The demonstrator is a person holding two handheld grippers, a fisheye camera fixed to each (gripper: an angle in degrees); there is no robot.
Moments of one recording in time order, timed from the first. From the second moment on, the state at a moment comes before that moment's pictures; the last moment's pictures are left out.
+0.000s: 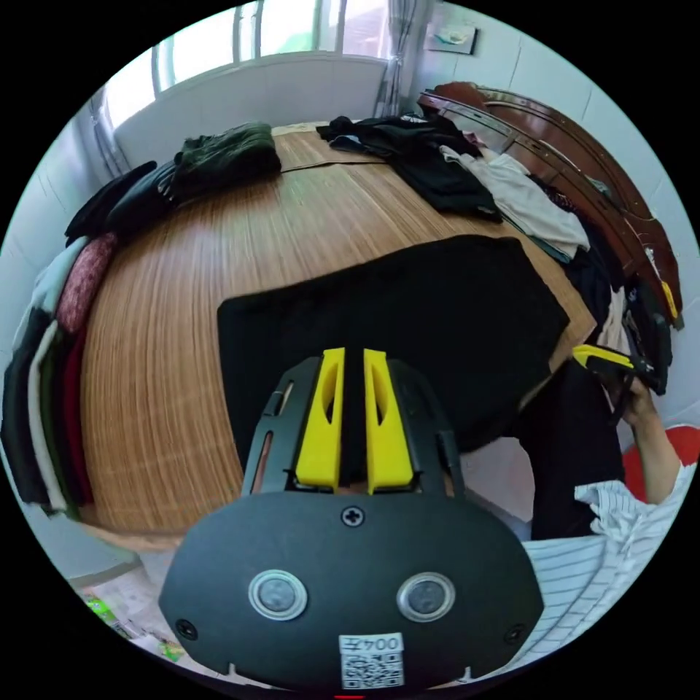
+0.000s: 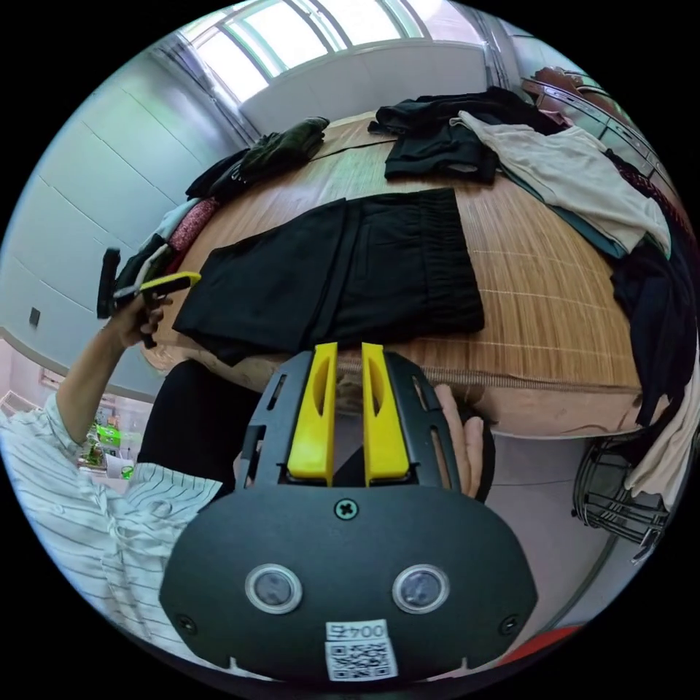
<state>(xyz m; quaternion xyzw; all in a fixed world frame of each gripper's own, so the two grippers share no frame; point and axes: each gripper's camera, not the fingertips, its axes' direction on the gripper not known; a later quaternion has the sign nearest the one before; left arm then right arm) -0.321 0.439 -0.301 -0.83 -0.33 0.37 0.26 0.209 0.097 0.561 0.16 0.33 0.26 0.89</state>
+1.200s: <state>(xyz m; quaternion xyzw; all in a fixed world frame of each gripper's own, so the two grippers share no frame) -0.167 0.115 -0.444 -0.63 -0.56 0.23 0.49 0.158 -0.151 0.814 -0.02 0.35 0.02 0.94</state>
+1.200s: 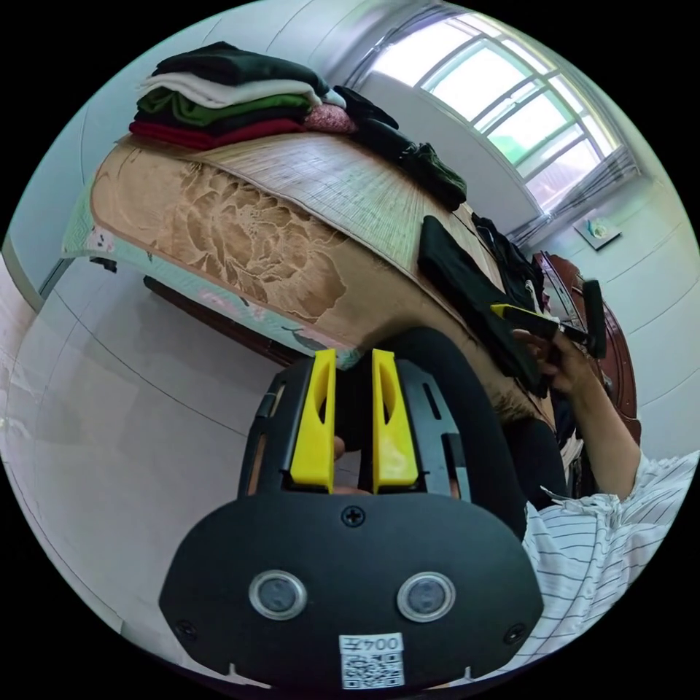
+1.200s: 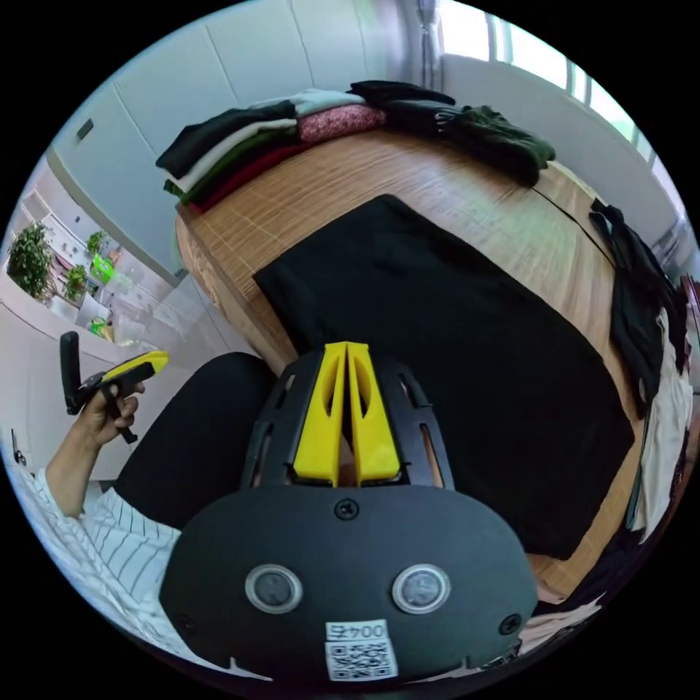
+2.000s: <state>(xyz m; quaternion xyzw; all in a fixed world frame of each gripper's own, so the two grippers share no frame) -0.153 0.081 -0.339 -0.65 -0.52 0.23 0.50 0.156 -0.028 0.802 0.03 0.41 0.08 0.91</state>
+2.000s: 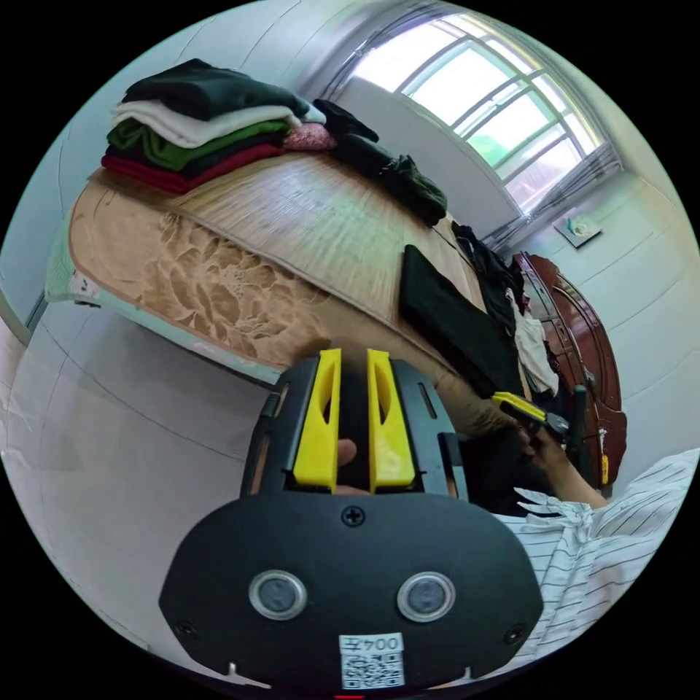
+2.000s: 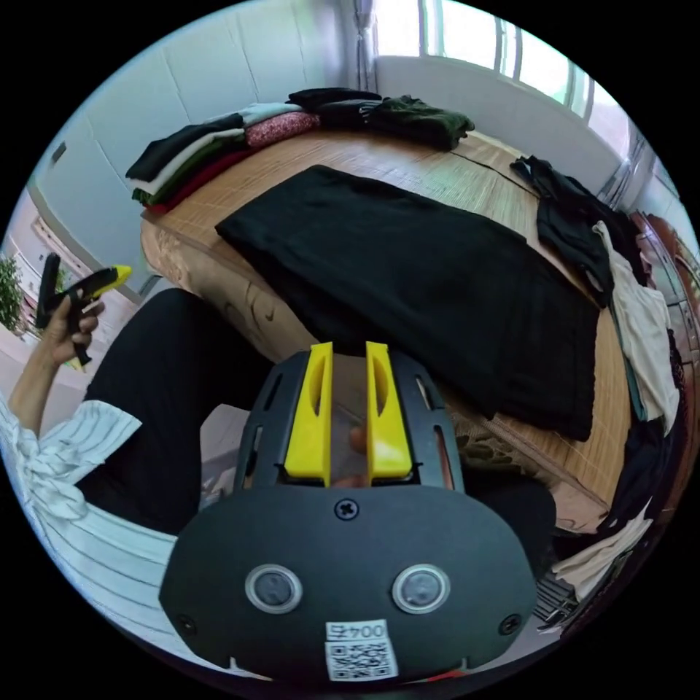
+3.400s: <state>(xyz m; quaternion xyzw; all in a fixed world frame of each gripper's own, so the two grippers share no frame) -0.322 0.189 -0.258 -0.69 -0.51 0.12 0.50 0.266 0.094 0.662 0.28 0.19 0.21 0.92</state>
